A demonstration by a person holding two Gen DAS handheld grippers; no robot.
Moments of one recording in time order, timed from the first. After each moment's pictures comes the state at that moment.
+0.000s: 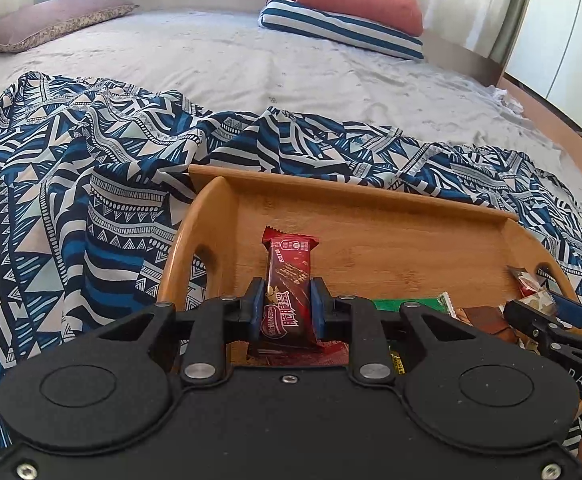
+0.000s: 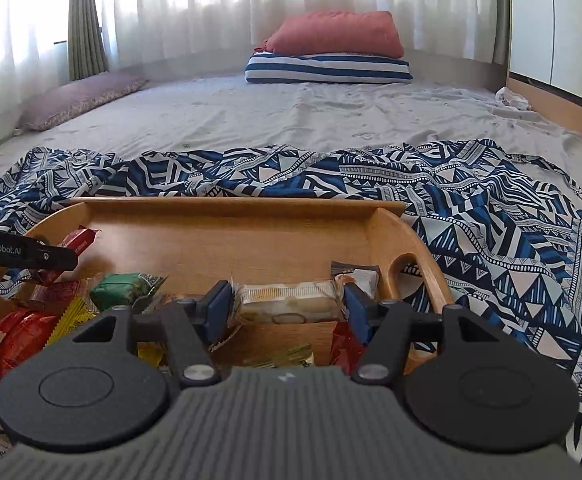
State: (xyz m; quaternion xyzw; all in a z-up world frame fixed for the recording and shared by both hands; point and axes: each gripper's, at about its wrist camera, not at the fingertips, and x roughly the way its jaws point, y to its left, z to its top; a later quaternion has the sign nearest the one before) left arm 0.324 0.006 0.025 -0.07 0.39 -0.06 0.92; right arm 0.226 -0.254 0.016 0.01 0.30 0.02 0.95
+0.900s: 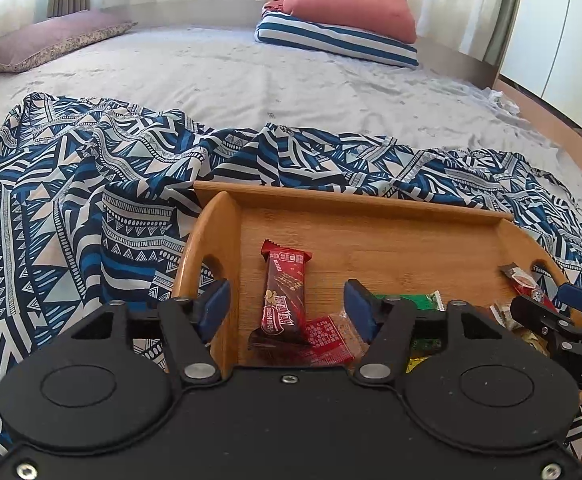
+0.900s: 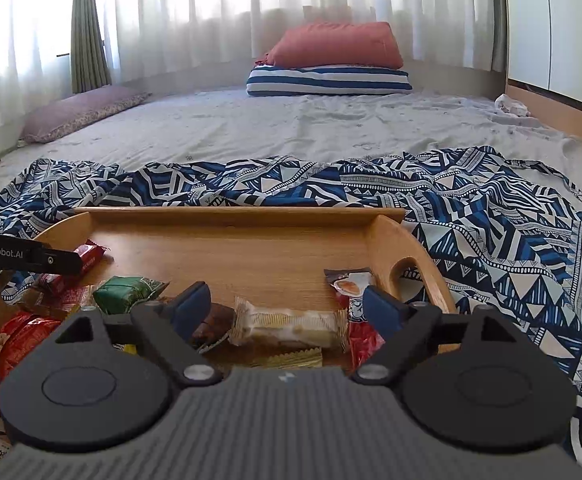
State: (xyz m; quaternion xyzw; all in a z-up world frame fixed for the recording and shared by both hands) left arm 0.307 0.007 0.043 -0.05 0.37 -0.06 0.93; right arm 0.214 -0.258 0.025 0.02 0.28 0.03 0.96
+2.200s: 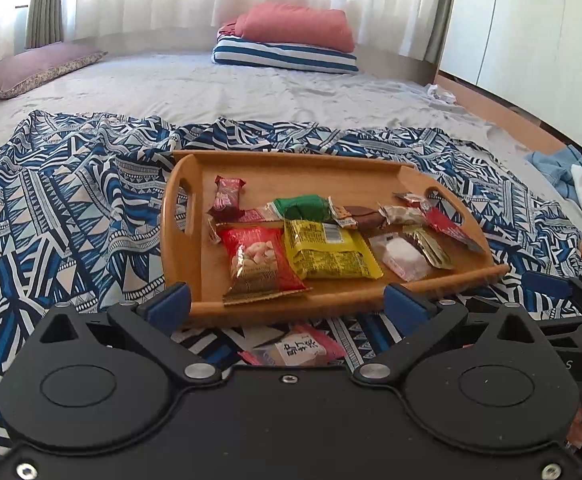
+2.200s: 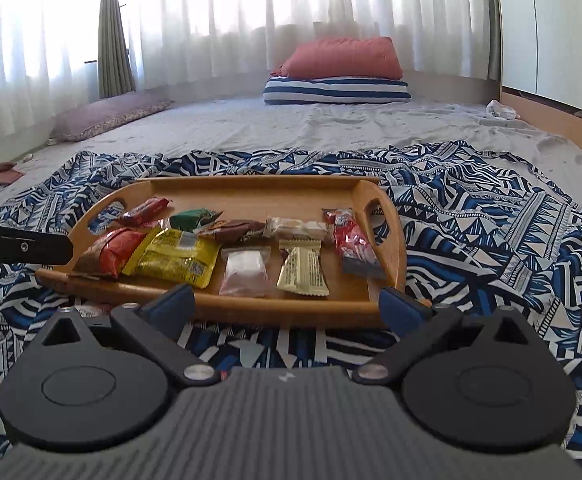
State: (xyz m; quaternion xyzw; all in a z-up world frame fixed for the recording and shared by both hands) left arm 0.130 -0.011 0.071 -0.02 0.34 -0.12 0.93; right arm 0.070 -0.266 0.033 0.02 0.27 0.05 0.96
